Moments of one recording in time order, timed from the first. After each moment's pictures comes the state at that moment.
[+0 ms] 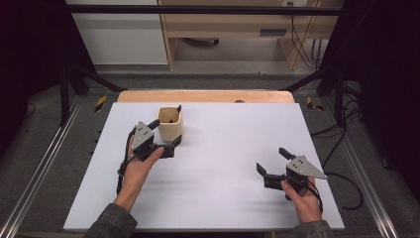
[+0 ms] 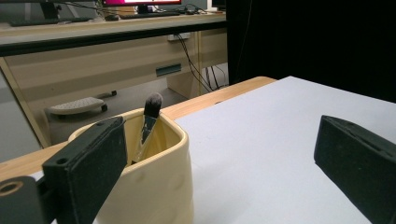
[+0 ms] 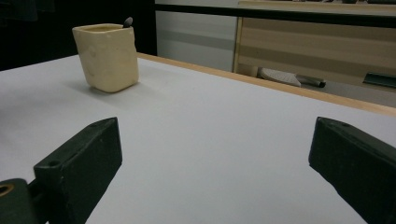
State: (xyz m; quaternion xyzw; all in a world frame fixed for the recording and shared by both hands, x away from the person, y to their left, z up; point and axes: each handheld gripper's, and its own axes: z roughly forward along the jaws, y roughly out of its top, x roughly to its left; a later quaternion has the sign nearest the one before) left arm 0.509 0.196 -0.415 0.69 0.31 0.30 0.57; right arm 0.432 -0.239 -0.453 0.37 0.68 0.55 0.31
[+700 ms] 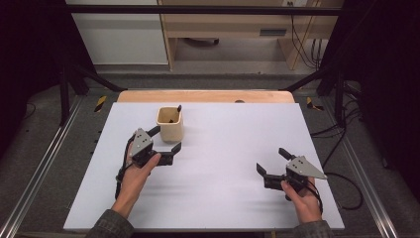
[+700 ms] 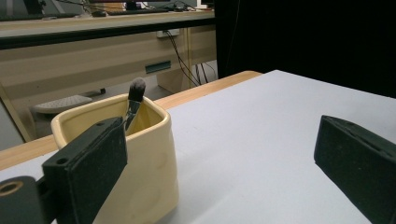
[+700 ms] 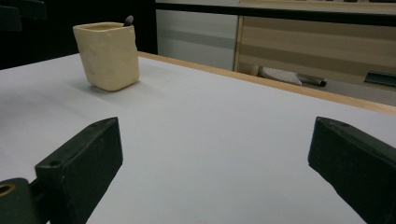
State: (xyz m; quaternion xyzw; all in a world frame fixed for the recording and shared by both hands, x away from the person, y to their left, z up) left arm 0.495 0.200 -0.425 0.70 0.30 0.28 0.58; right arm 0.432 -0.239 -0.454 0.37 0.68 0.55 0.31
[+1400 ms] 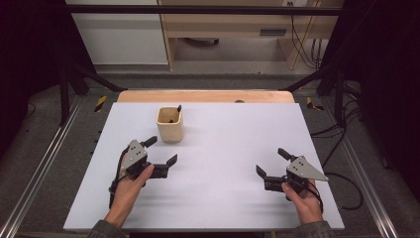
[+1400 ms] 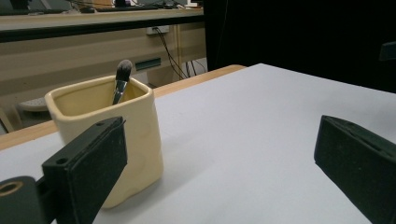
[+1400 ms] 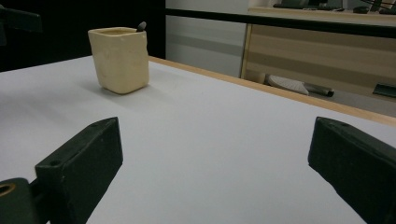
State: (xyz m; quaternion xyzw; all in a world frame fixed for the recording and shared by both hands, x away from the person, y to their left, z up) left arm 0.463 0.215 -0.435 0.71 0.29 0.27 0.58; right arm 0.427 -0.238 -0.452 0.34 0.68 0.56 0.31
